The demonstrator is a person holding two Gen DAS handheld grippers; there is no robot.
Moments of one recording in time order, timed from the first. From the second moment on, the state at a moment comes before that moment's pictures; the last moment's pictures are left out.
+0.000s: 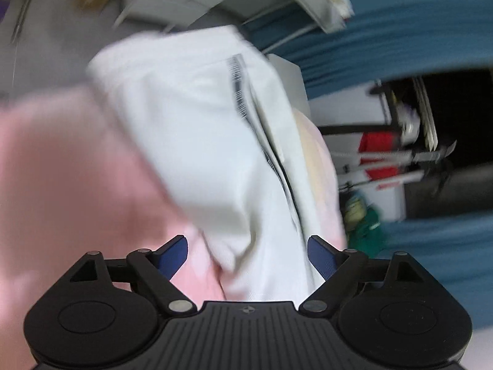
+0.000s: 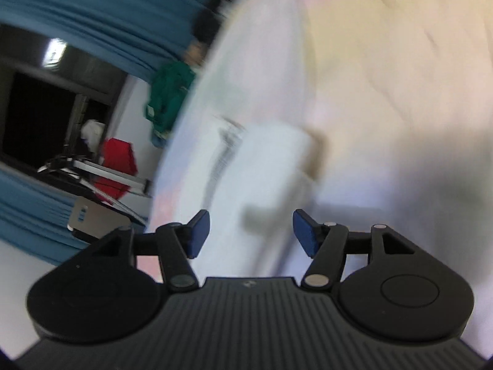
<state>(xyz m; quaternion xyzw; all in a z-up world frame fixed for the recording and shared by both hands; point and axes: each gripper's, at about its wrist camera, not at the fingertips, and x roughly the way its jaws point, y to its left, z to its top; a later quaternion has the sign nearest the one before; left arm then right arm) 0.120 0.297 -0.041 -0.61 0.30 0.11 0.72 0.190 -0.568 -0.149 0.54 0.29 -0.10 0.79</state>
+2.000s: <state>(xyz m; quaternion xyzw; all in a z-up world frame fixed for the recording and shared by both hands) 0.056 0.162 -0.006 -0.32 0.36 0.07 0.87 0.091 -0.655 -0.189 0.58 0.15 -0.17 0.78</state>
